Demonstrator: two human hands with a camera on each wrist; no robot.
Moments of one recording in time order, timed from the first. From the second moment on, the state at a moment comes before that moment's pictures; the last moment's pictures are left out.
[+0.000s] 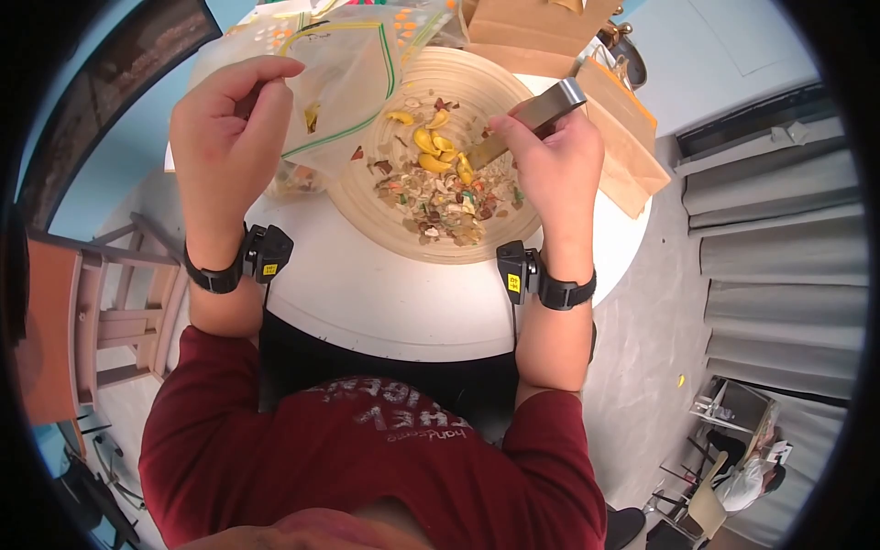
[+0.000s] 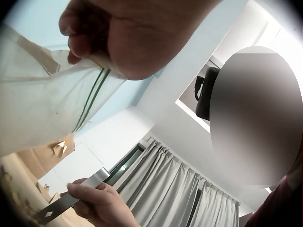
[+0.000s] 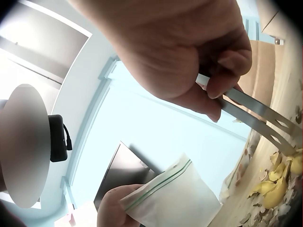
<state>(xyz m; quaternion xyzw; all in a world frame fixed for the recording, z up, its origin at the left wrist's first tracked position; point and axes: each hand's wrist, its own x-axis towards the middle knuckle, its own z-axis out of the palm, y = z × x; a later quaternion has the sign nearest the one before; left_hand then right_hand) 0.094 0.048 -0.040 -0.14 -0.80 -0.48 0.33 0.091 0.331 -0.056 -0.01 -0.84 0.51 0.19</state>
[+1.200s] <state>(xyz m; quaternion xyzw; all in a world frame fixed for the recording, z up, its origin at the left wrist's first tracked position) 0.093 0.047 -0.042 -0.18 -0.81 -0.46 0.33 0.100 0.341 -0.039 0.03 -0.82 0.56 0.12</state>
